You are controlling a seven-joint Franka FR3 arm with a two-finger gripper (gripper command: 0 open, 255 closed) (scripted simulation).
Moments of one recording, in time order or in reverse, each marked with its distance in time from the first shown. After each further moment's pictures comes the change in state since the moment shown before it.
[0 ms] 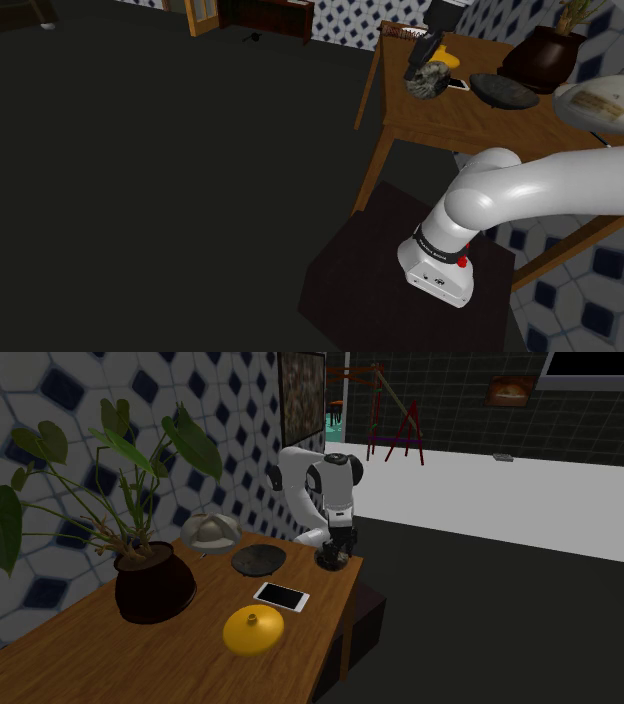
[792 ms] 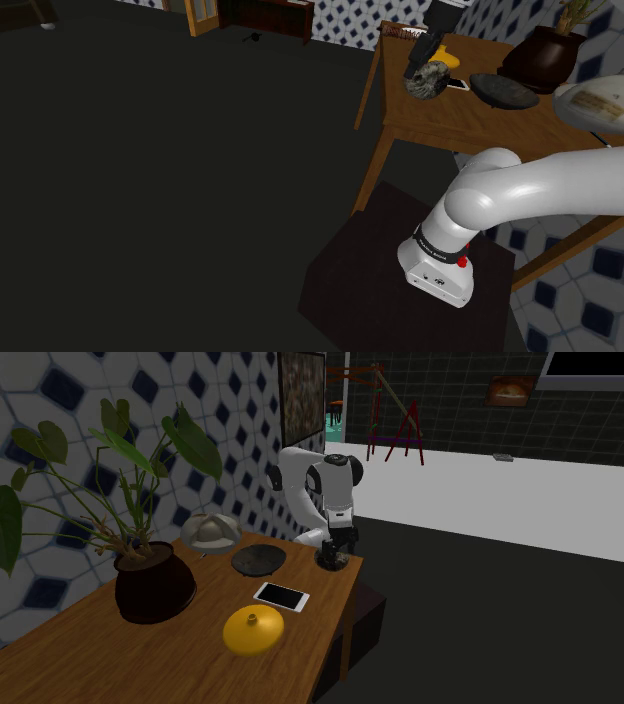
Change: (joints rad) arm -0.001 -0.002 -0.001 -0.007 -0.001 0.004 0.000
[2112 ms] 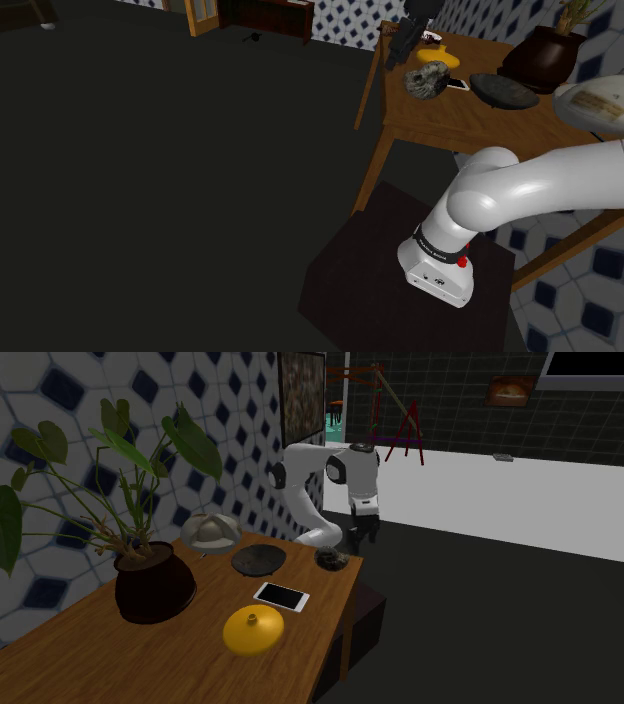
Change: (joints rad) arm 0.057 0.046 0.129 0.070 0.106 -0.029 0.115
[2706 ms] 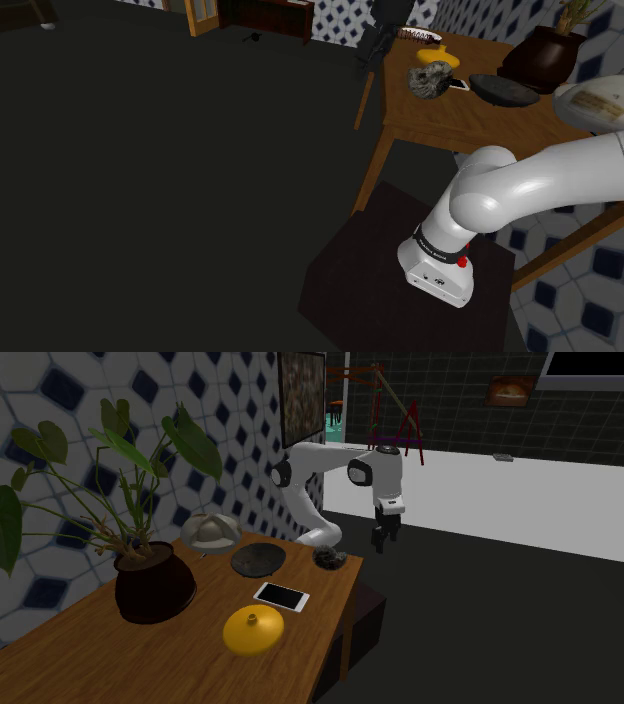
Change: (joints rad) arm 0.060 0.055 0.132 -0.018 0.098 0.080 0.125
